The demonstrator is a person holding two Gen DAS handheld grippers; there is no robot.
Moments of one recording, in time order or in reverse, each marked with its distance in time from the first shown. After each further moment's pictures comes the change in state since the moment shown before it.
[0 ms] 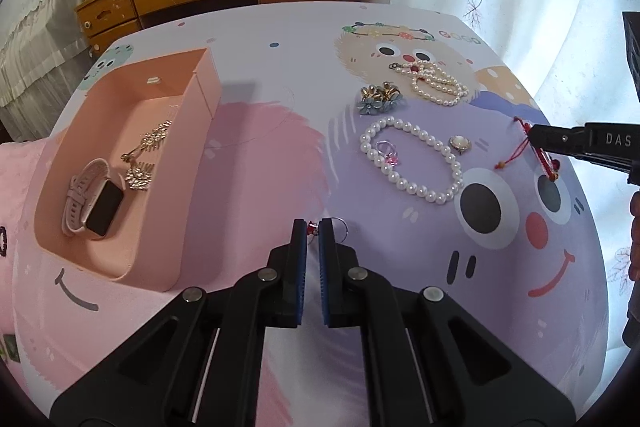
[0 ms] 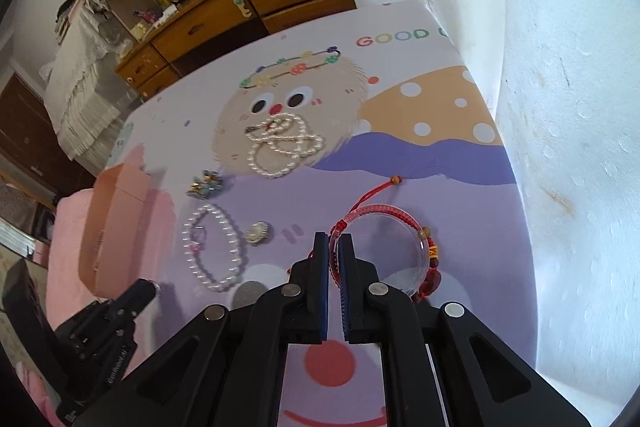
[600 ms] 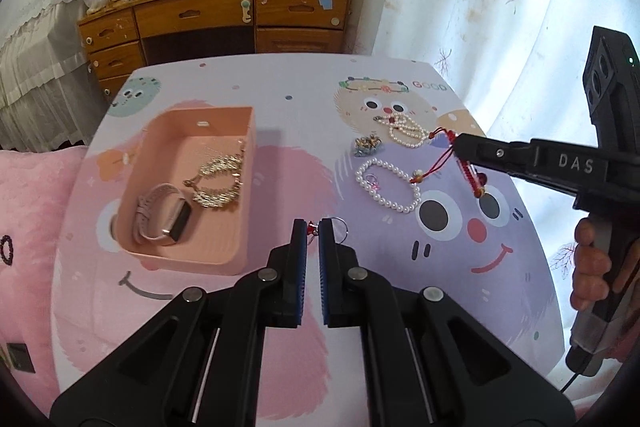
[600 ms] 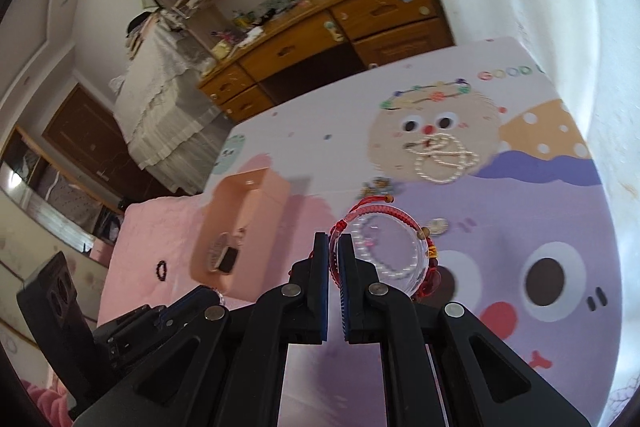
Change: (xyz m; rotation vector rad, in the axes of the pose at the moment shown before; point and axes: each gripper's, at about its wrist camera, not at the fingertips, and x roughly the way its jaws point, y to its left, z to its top) left arm -0.117 0.044 0.008 -0.010 -0.079 -0.086; right arm -0.067 0.115 -0.019 -0.050 -0.088 0.269
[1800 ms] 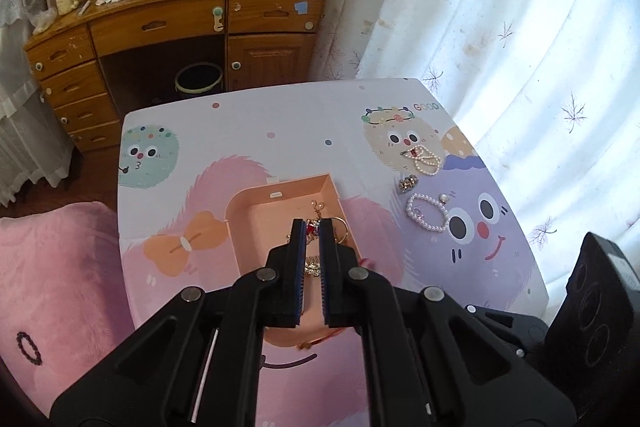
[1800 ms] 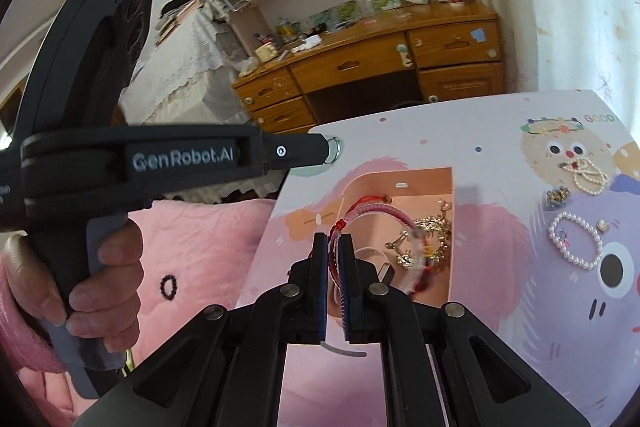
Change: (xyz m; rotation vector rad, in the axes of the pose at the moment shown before) left arm -0.011 0.170 0.126 0.120 0.101 -0.217; right arm 0.084 0.275 -0.064 -0.096 -0.117 -0.098
